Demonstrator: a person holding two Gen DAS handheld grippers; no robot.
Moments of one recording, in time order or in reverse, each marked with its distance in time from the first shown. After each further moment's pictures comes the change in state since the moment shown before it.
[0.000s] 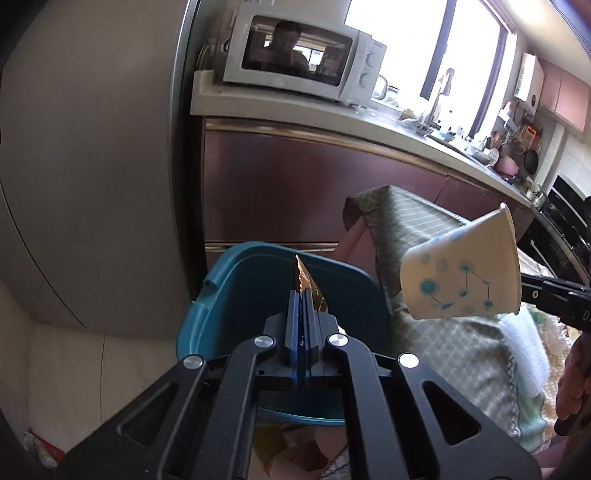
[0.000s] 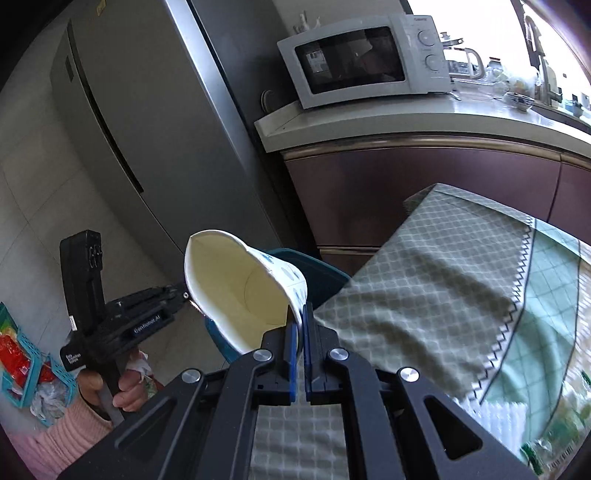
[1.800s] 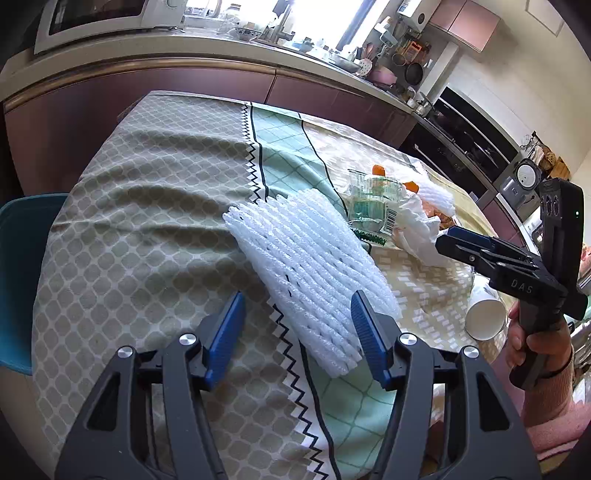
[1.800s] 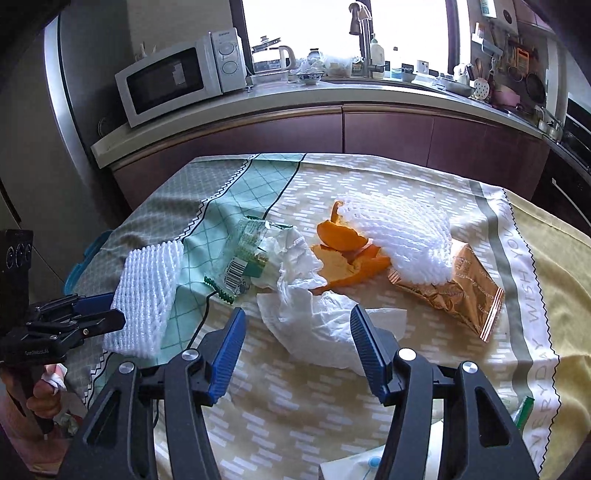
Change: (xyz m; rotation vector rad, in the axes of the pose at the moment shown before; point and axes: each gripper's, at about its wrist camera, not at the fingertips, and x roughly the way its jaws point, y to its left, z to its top) left arm 0.037 -0.226 -0.087 0.237 0.279 -0.466; right arm -0.175 -0.147 -0.146 0.229 -0.042 -0.544
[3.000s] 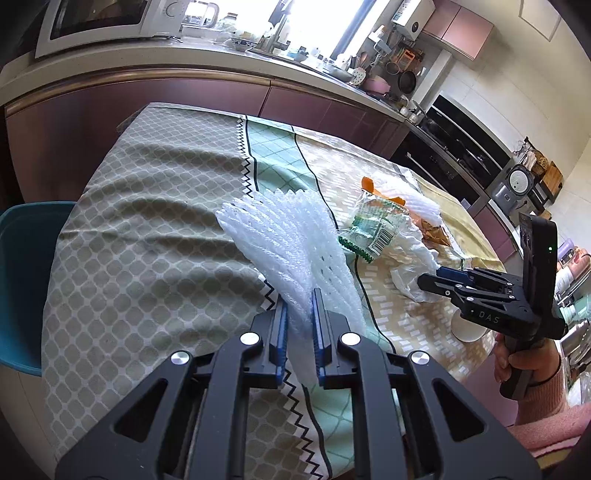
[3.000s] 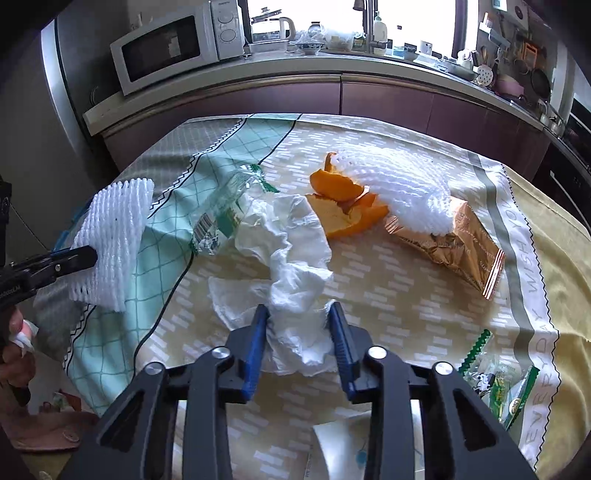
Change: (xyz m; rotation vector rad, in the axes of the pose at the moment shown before) left arm -0.021 -0.005 -0.002 0.005 -0.039 -0.024; right arm 0.000 -0.001 -0.026 -0.030 0.096 -0.009
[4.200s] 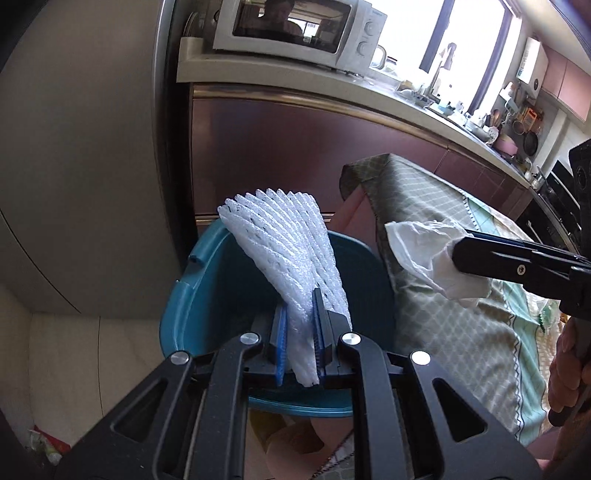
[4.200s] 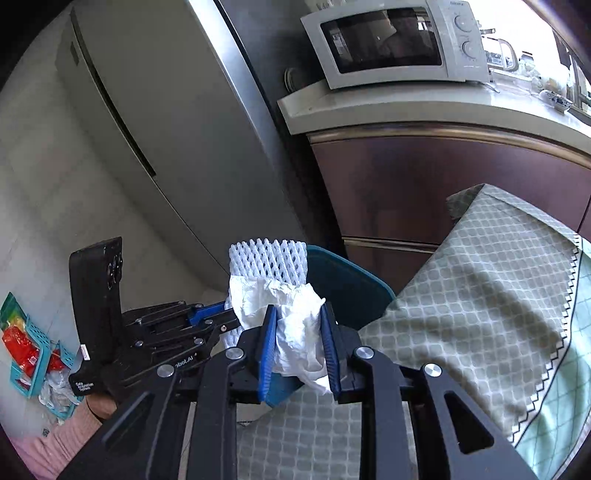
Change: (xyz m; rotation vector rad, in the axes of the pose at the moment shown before) left arm -0.113 0.227 0.013 -0.243 -0.122 0.456; right arm 0.078 0.279 0.146 -0.265 0.019 0.601
